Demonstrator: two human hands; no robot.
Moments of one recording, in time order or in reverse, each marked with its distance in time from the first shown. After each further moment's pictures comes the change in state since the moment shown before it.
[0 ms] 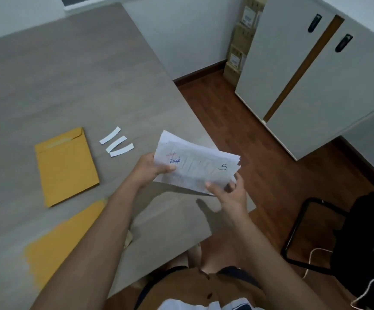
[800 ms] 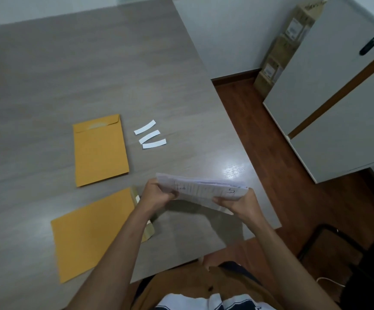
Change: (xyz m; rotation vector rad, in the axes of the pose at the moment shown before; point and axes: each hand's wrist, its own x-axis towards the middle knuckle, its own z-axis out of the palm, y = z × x) left_hand -0.055 -0.062 -0.025 -0.010 0.265 -0.136; right_hand 0.008 -0.014 0.034 -0.529 -0.370 -0.117
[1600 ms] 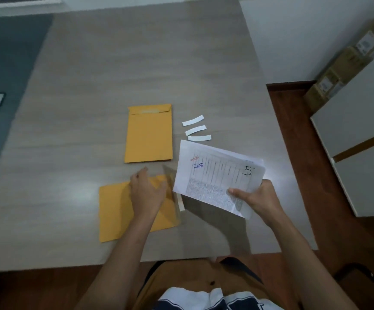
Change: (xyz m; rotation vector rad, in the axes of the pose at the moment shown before) left_hand -0.039 -0.064 -0.073 0.258 0.662 -0.124; right_hand -0.003 -0.063 0.047 -0.177 -0.122 -0.029
